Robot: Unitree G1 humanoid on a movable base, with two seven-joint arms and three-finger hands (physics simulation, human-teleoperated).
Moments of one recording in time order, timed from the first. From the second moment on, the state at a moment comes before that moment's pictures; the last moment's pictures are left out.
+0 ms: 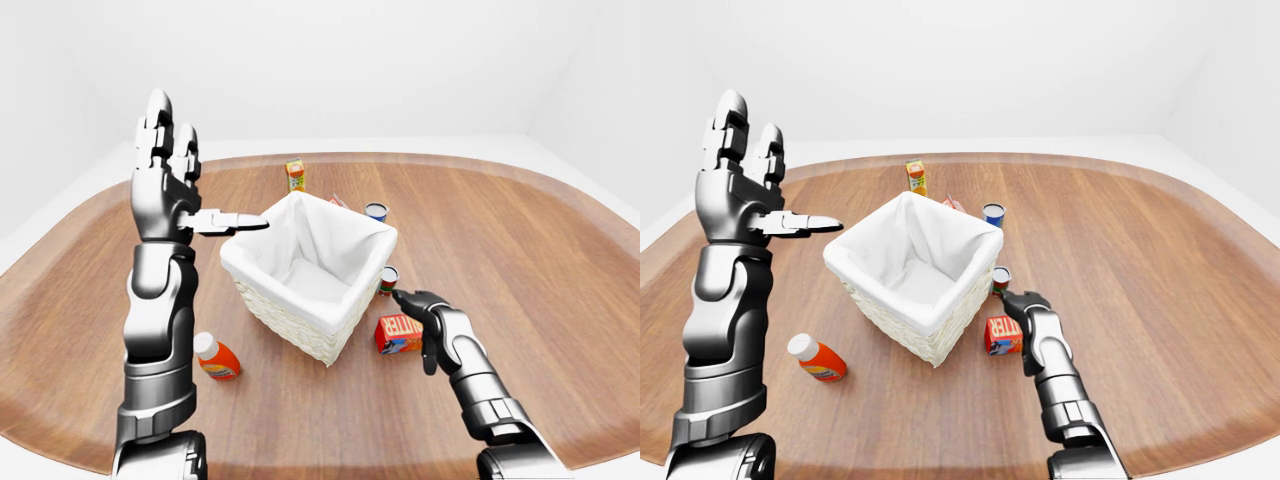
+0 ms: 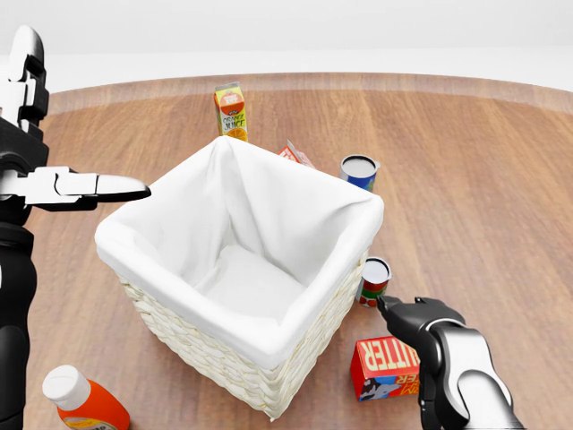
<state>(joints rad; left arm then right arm) -0.49 0.24 0.20 -0.14 -0.25 0.09 -0.04 -0.38 -0.19 0.01 0.52 -1.35 0.09 0.60</state>
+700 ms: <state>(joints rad) -0.49 0.24 0.20 -0.11 -0.26 0.09 -0.04 -0.65 -0.17 0.10 1.22 -1.11 0.09 0.13</state>
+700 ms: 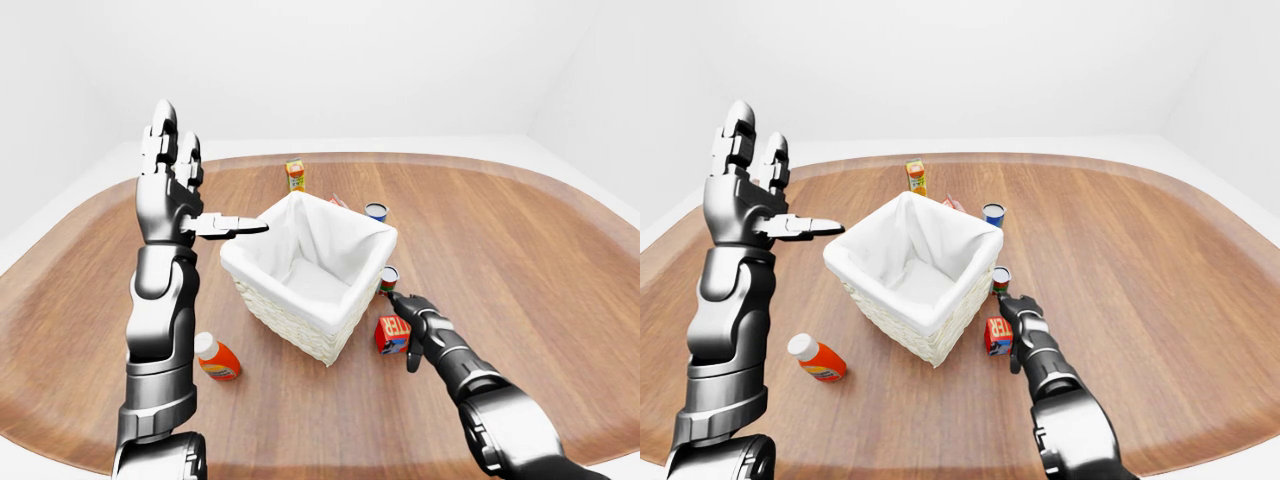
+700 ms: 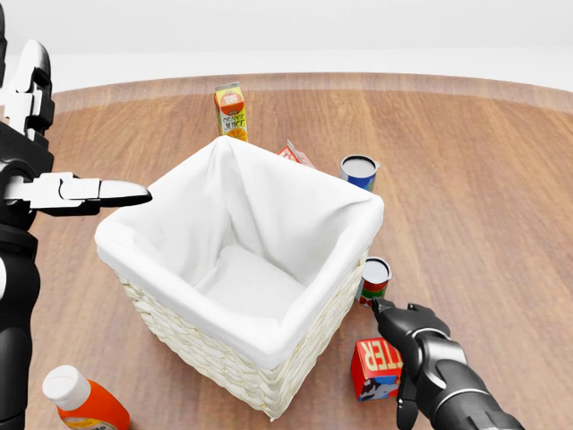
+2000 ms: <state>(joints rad) -0.48 0.24 0.21 -0.08 -0.27 0.09 -0.04 -0.57 -0.19 0.13 1.08 -1.16 0.09 0.19</state>
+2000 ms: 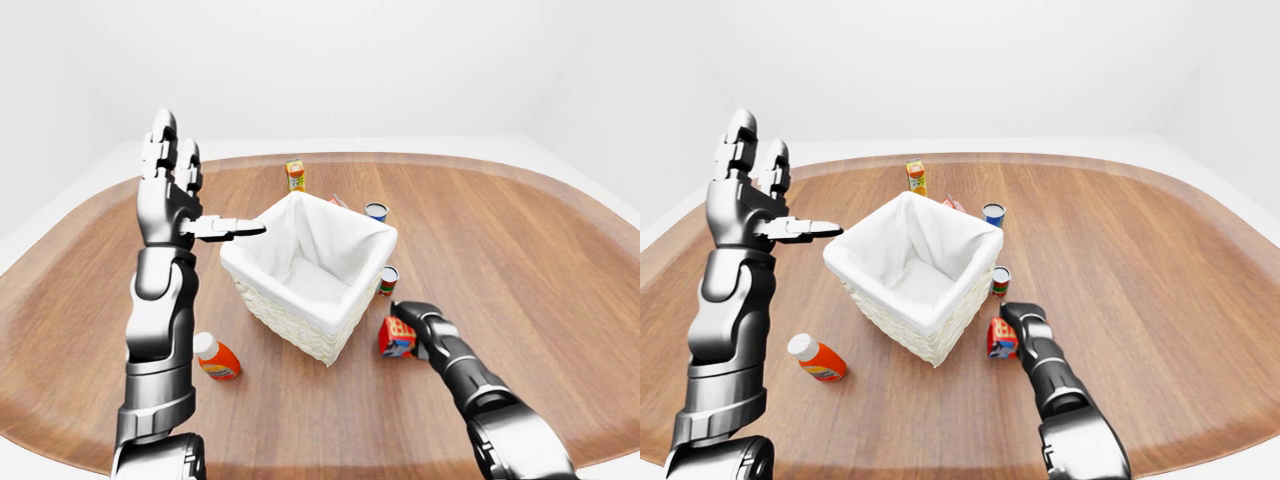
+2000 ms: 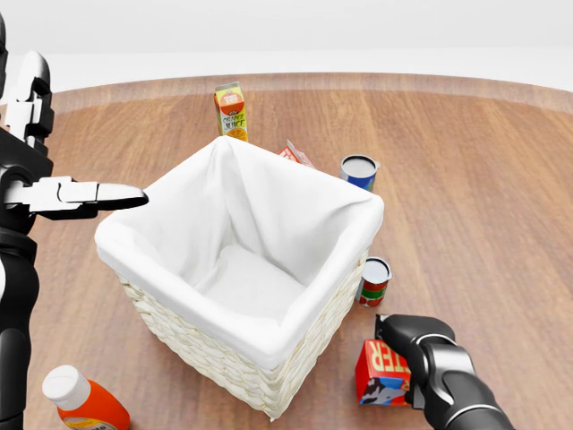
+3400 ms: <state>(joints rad) -0.47 0.25 0.22 -0.07 -0.28 0.09 -0.04 -0.52 -0.25 -0.06 0.27 -1.39 0.09 0.70</state>
